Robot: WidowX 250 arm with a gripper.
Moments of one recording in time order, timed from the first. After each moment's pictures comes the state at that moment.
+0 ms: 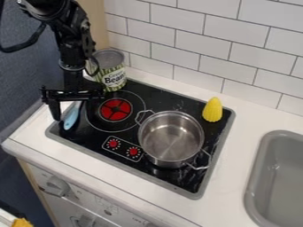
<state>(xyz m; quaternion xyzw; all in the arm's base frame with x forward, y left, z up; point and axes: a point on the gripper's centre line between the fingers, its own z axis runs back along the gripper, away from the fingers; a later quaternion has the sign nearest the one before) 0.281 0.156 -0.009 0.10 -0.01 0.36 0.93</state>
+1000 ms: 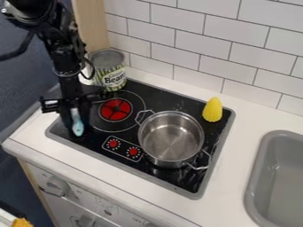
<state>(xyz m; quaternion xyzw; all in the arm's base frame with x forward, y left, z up) 0.270 0.140 -0.002 0.02 -0.03 0.40 0.92</state>
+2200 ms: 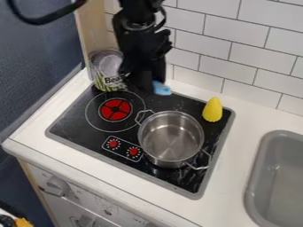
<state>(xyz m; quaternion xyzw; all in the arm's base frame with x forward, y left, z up) 0.320 0.015 0.083 -0.07 -0.07 0.65 0.75</state>
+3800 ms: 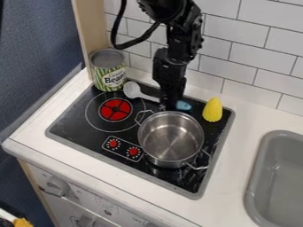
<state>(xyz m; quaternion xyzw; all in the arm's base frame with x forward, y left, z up) 0.379 0.015 -0.012 0.02 -0.07 0.74 0.67</state>
